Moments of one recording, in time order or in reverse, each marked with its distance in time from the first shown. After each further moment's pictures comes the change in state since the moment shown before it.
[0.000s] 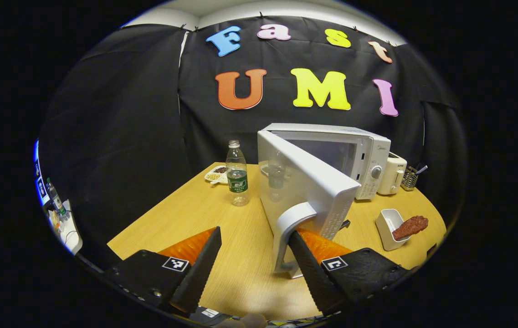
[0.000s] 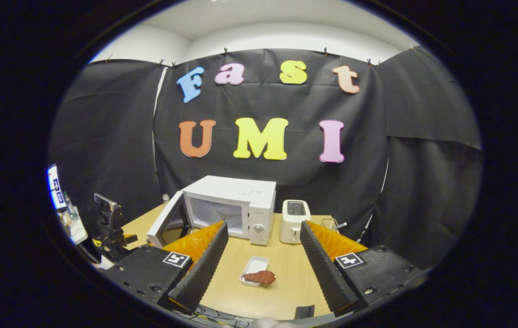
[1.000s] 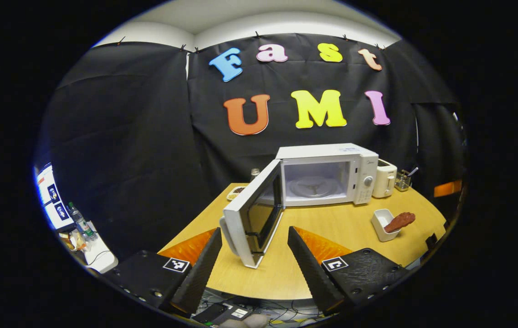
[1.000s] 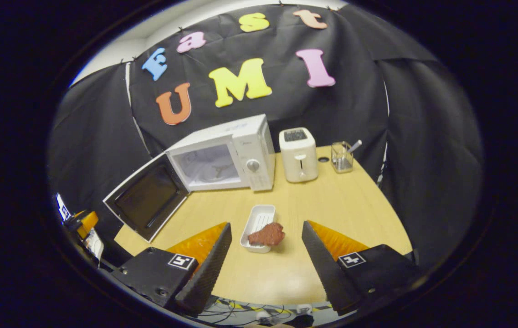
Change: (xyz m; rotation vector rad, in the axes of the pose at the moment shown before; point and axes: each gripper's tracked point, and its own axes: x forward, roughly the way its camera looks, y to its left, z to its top) left arm -0.110 0.025 0.058 0.064 -0.108 0.000; right arm 0.084 -0.037 -0.218 0.311 0.363 0.078
